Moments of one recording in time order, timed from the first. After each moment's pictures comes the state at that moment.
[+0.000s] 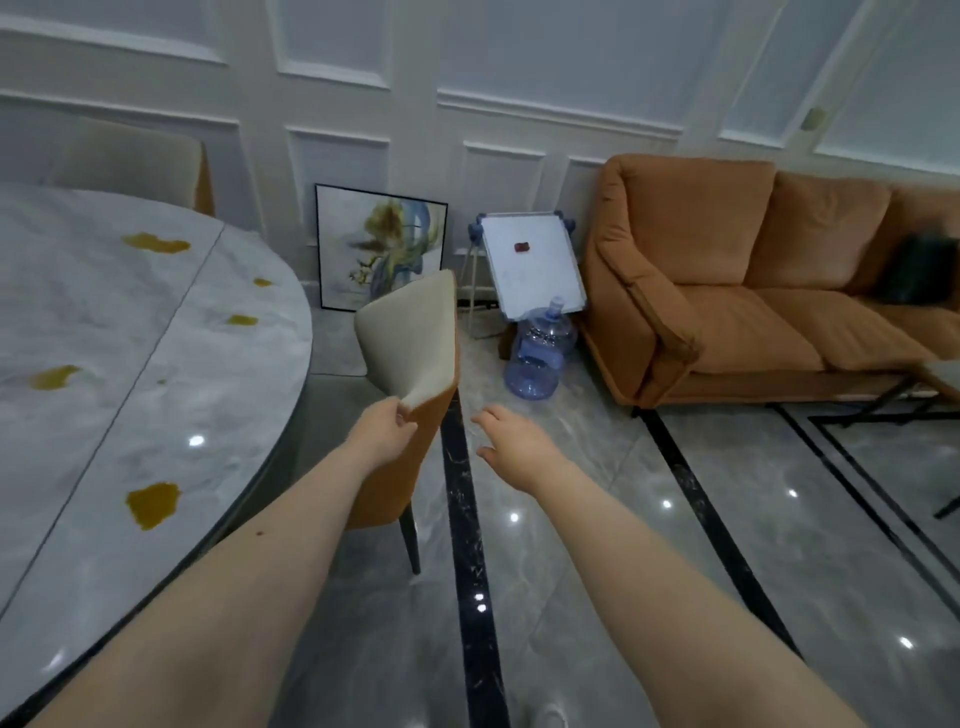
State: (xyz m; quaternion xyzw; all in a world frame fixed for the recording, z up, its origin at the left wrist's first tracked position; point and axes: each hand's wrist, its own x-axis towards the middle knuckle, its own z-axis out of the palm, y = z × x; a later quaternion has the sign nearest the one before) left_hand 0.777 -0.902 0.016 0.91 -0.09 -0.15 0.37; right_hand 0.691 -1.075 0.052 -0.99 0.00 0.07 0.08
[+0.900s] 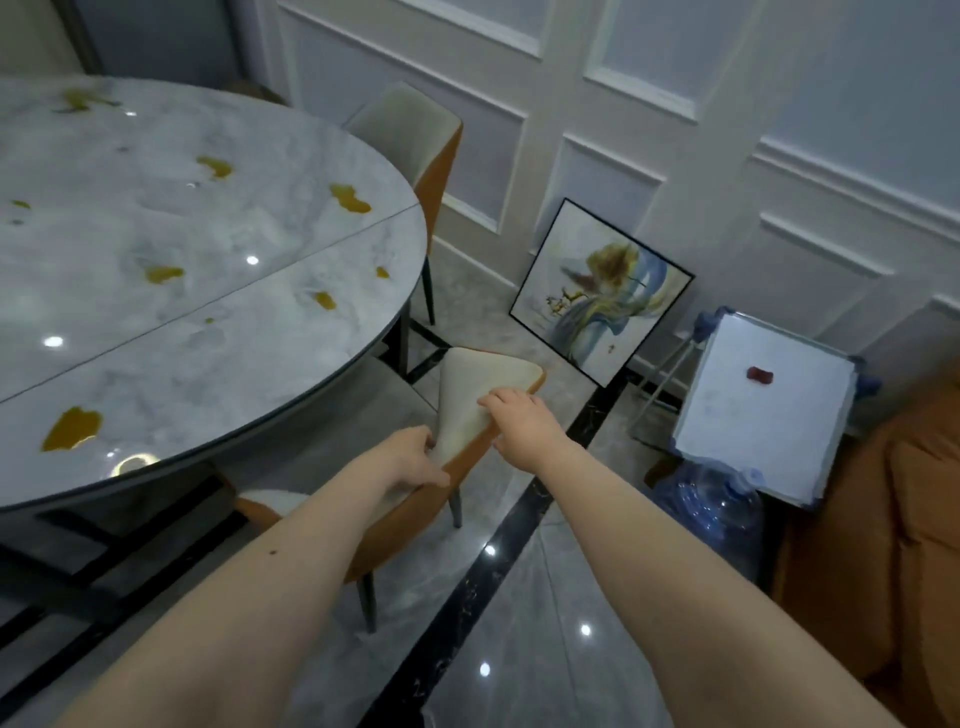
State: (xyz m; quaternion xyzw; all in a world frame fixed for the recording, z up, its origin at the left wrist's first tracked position) left_hand 1.000 -1.062 -0.023 0.88 0.20 -0.25 0.36; right_hand 1.089 -1.218 0.018 -0.91 -0.40 0.11 -0.02
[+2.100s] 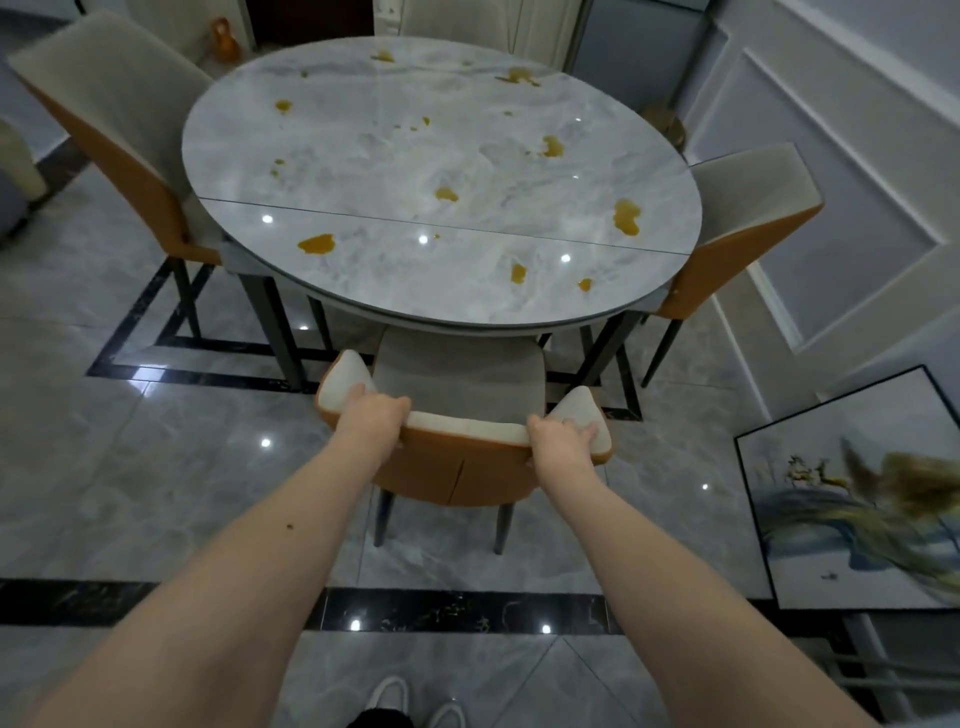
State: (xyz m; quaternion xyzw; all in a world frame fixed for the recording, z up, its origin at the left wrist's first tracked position) left_hand 0.987 -1.131 -0.031 0.81 0.54 -0.21 0.05; right_hand 1.195 -1.200 -0.023 -0.77 -0.60 0.13 -0.16
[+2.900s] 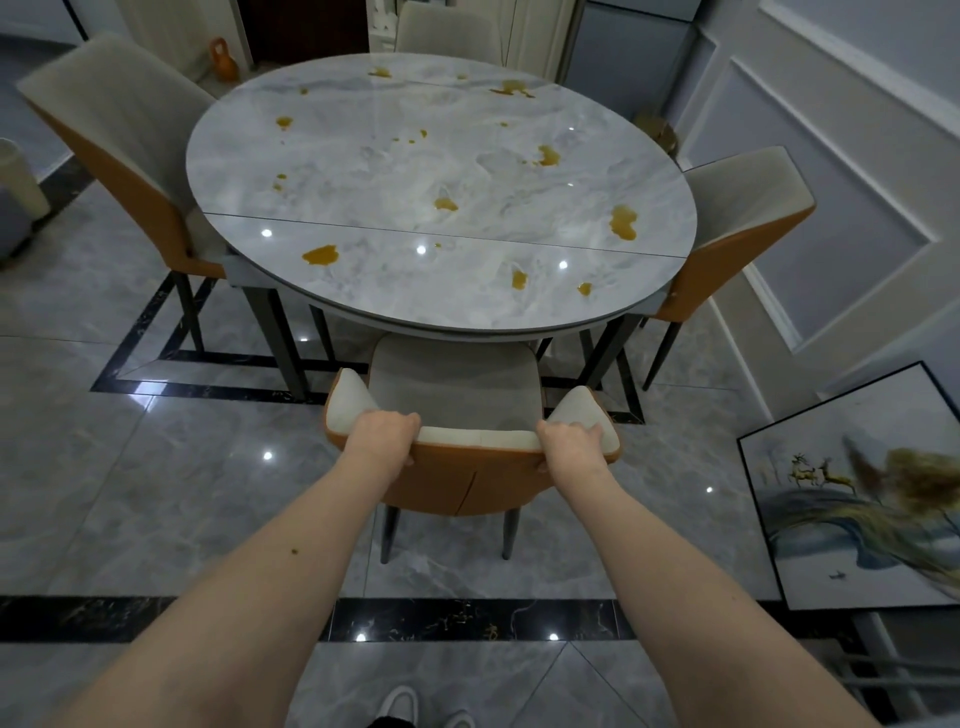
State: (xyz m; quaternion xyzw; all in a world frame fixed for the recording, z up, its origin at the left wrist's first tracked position) left_hand 0.986 -1.153 -0.026 0.83 0.53 -0.20 0.03; right_hand 1.204 -1.203 -0.029 -0.75 -0.63 0.10 -0.18
